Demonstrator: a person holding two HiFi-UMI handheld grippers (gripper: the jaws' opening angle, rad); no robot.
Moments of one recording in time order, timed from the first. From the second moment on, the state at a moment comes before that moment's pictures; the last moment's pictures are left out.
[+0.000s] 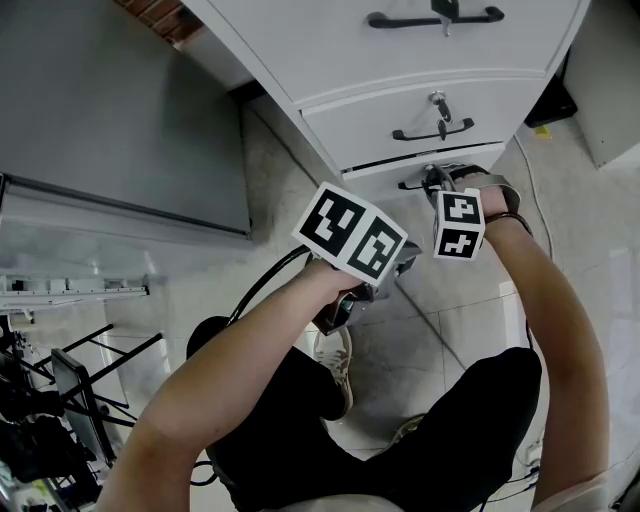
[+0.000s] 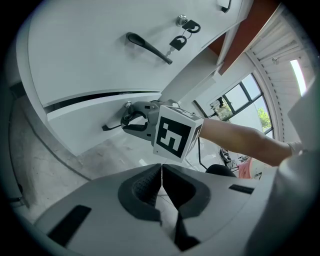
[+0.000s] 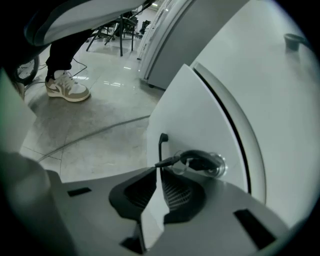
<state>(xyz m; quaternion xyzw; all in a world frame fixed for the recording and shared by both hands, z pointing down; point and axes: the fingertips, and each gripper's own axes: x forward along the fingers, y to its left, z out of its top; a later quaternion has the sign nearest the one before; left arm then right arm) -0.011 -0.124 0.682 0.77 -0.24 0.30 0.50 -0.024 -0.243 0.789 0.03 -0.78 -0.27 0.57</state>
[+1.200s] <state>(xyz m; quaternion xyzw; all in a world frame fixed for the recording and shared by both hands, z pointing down) -0.022 -0.123 0.683 0.77 -0.25 0.31 0.49 -0.025 -0.235 0.787 0.04 -0.78 -0.26 0.57</state>
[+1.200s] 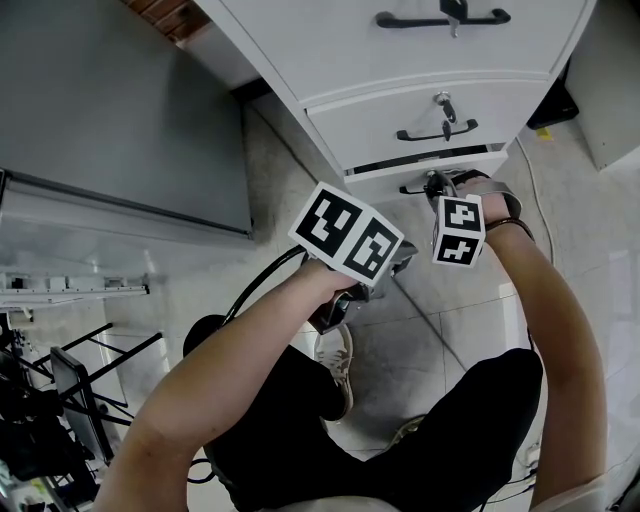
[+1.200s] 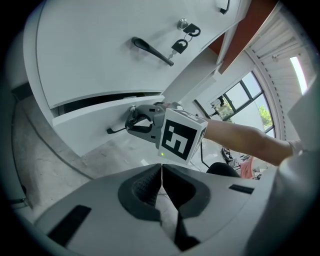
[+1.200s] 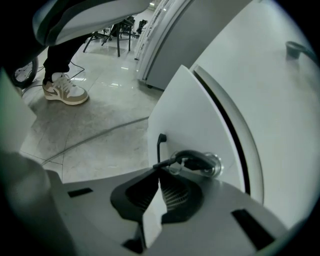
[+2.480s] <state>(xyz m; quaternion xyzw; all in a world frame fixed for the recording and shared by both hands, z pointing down) -0.010 -0.111 0.692 0.76 -0.26 0.34 0.48 -0.007 -0.187 0.786 0.04 -0.78 -0.26 0.57</state>
